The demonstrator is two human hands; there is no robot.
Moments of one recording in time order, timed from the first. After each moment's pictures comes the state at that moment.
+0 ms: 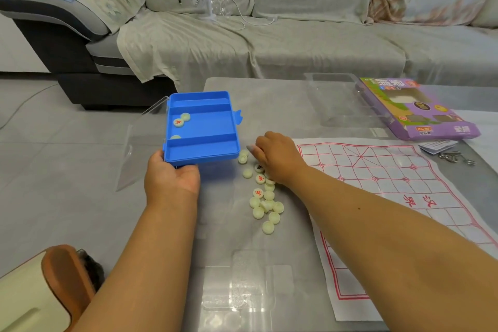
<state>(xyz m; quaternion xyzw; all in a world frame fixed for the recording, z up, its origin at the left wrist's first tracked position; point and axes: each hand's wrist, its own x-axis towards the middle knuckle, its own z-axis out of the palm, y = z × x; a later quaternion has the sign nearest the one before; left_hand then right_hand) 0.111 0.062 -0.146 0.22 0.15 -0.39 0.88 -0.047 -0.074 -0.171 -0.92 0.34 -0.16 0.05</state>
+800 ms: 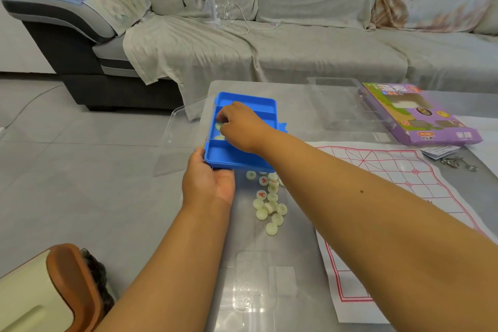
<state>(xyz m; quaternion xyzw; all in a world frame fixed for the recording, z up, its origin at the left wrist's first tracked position) 0.054 0.056 -0.127 0.25 0.10 -0.44 0.85 0.021 -0.039 -0.081 -0.92 0.30 -0.13 0.24</state>
